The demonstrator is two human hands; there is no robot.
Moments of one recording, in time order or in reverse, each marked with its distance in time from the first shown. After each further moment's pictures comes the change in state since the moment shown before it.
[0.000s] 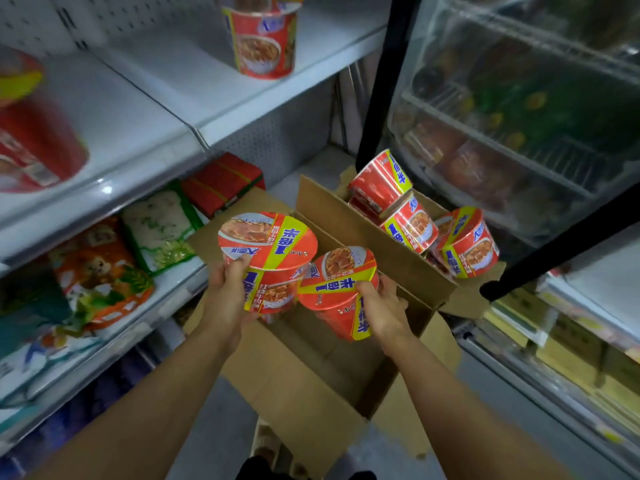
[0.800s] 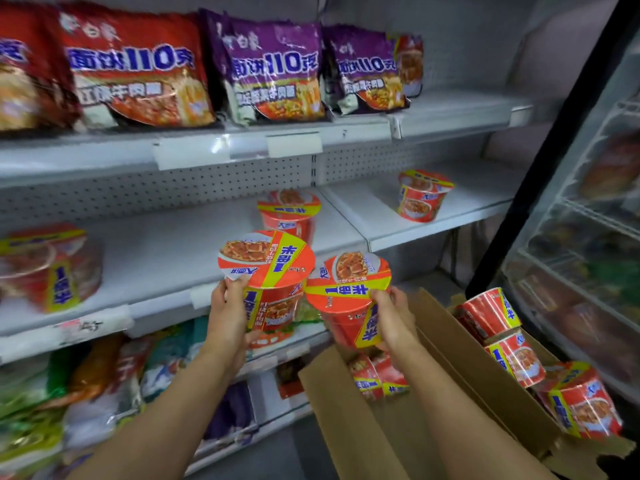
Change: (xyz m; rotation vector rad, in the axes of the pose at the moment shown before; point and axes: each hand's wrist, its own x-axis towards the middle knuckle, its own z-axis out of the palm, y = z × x) left_hand -0.154 0.104 -0.187 -0.318 0.351 0.301; right_hand -0.187 -0.133 0.075 0.080 -0.326 -0.459
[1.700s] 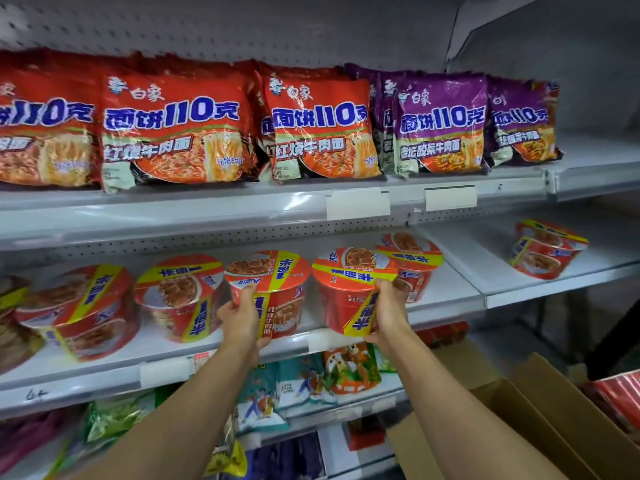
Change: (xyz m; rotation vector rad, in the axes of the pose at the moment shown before) left_hand 0.103 0.092 -0.160 -0.116 0.332 -0.061; right_hand 0.038 -0.076 0.248 0.260 -0.127 0.065
